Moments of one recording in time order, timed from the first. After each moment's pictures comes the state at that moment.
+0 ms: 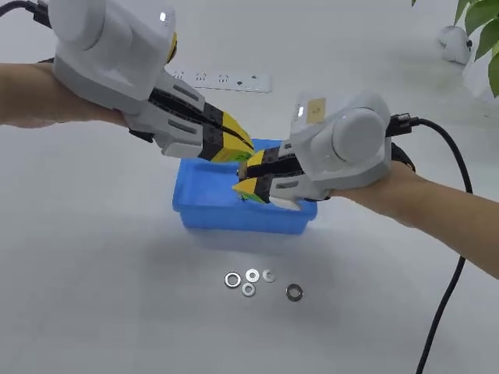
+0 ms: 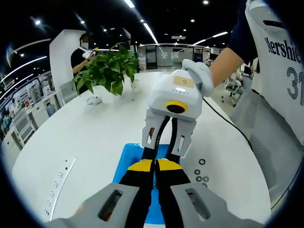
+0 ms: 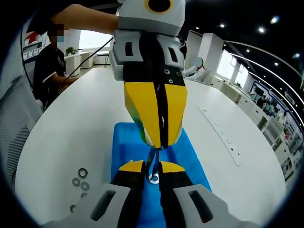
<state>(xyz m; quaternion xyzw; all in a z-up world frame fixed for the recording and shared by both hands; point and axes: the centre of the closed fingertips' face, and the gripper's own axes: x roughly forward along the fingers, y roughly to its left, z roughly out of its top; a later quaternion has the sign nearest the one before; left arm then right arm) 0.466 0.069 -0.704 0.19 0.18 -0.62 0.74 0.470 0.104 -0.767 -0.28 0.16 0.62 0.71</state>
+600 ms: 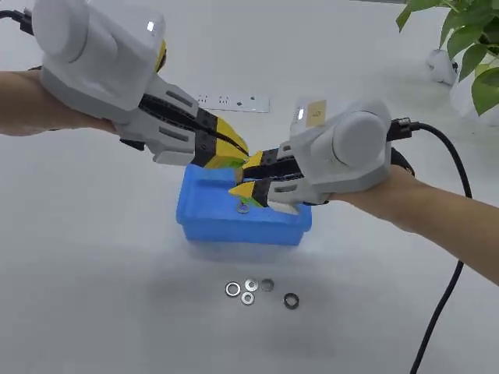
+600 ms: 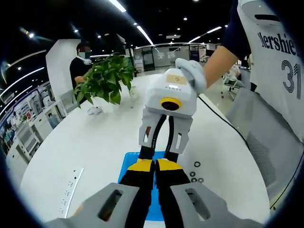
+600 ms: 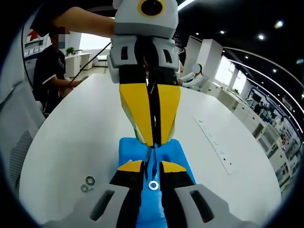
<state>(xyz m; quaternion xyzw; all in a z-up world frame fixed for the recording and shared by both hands) 0.445 0.070 -0.668 0.22 0.15 -0.62 0.73 0.456 0.105 -0.730 -0.29 0.13 0.62 0.72</state>
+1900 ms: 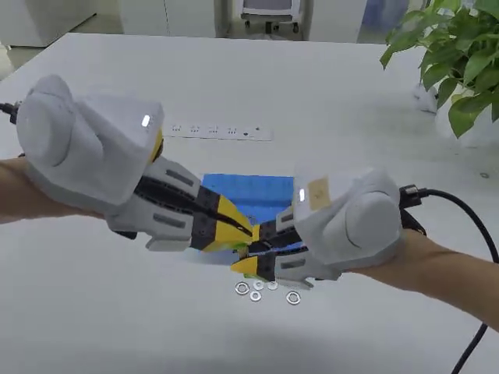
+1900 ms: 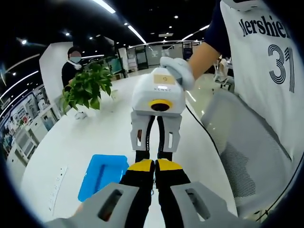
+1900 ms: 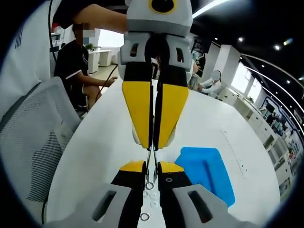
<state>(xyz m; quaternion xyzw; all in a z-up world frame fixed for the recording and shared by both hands) 0.325 0.060 -0.658 0.24 0.15 -0.64 0.72 0.337 0.101 -0.725 -0.31 0.13 0.67 0.66</state>
